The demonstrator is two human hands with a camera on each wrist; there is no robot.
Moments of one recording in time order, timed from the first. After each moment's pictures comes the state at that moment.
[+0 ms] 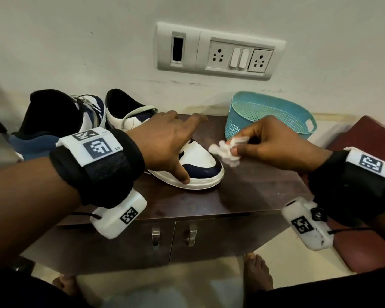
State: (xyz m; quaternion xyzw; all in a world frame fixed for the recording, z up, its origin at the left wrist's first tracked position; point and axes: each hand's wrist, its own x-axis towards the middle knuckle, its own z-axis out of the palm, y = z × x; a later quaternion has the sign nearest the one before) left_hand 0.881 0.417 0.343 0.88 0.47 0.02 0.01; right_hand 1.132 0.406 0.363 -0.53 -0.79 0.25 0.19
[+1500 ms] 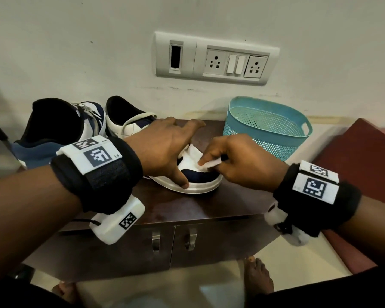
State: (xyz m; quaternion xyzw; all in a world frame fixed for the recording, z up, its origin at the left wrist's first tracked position) left_hand 0.877 0.419 0.341 0.89 0.46 0.03 0.03; right_hand 1.093 0.400 0.340 -0.43 -0.87 0.15 0.15
